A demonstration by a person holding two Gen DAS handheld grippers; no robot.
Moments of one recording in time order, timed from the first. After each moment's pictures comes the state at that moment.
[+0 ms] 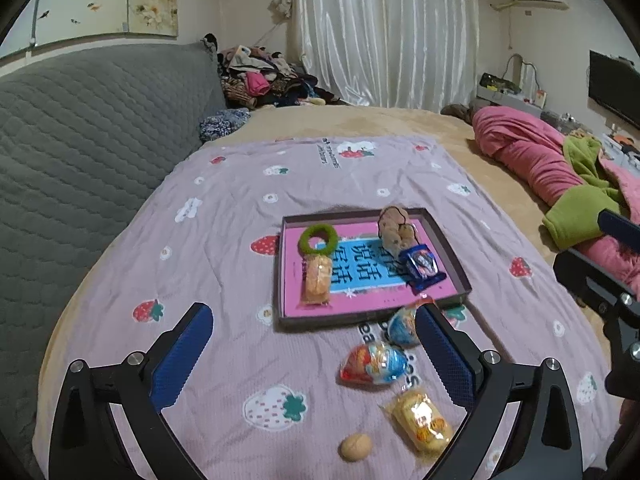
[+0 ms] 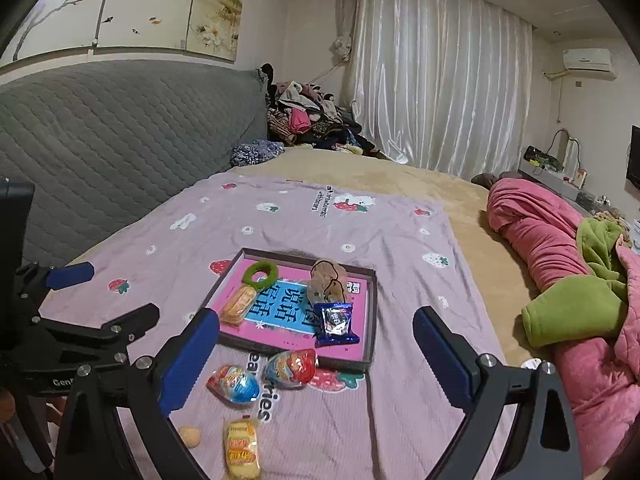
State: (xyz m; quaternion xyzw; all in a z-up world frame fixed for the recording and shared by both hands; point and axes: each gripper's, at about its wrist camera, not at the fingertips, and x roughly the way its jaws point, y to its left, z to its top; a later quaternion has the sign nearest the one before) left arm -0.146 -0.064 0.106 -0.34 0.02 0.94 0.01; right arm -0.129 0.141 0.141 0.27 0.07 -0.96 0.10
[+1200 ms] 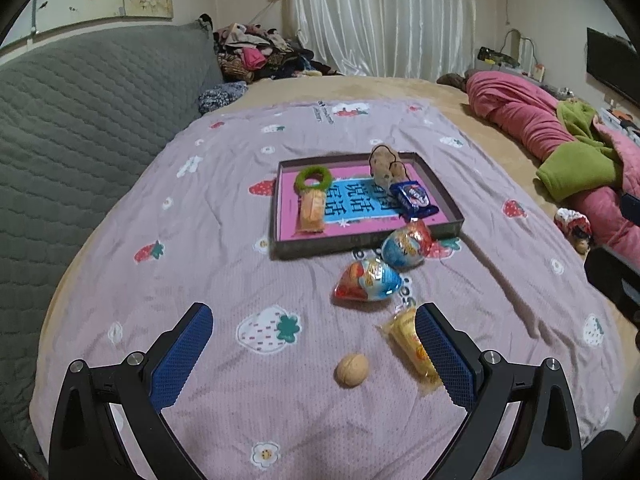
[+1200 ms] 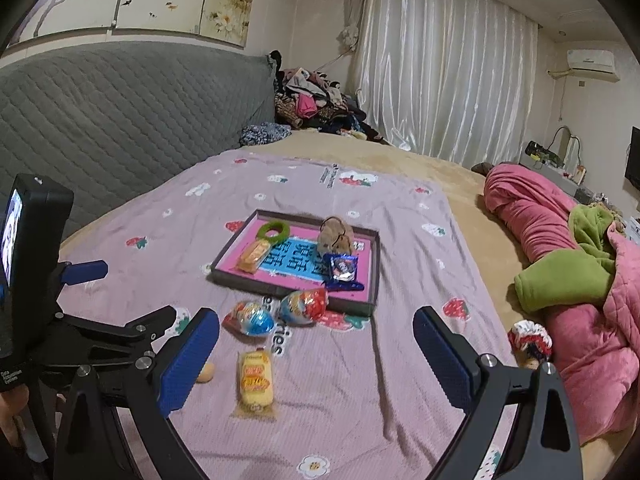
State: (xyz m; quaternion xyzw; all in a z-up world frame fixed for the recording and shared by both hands) left arm -0.082 -0.056 0.061 -0.38 0.03 0.92 0.01; right arm -0.054 0.143 0.114 0.29 0.08 -0.95 0.10
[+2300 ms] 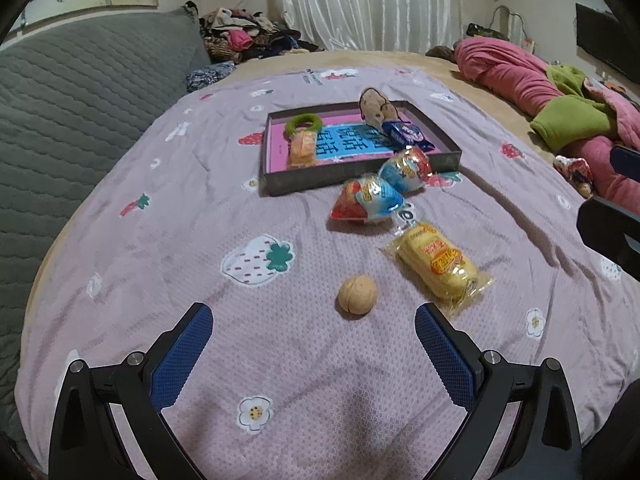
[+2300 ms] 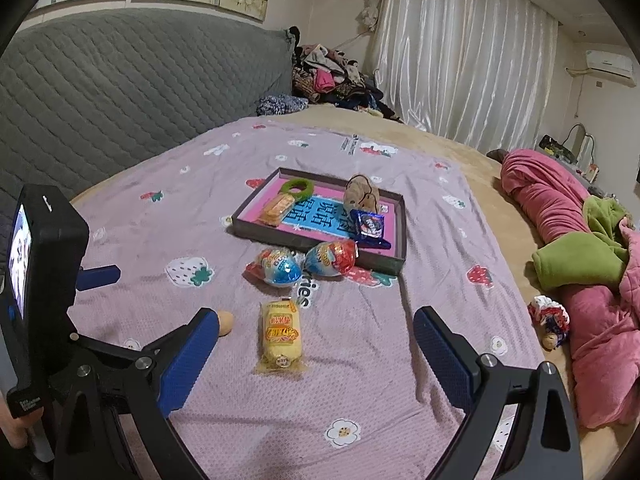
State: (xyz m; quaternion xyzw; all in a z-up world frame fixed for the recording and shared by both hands) left arm -0.049 -0.059 -0.013 -0.41 0.05 0.91 0.03; right arm -0.034 0.117 0.062 0.33 0.11 -0.93 0.12
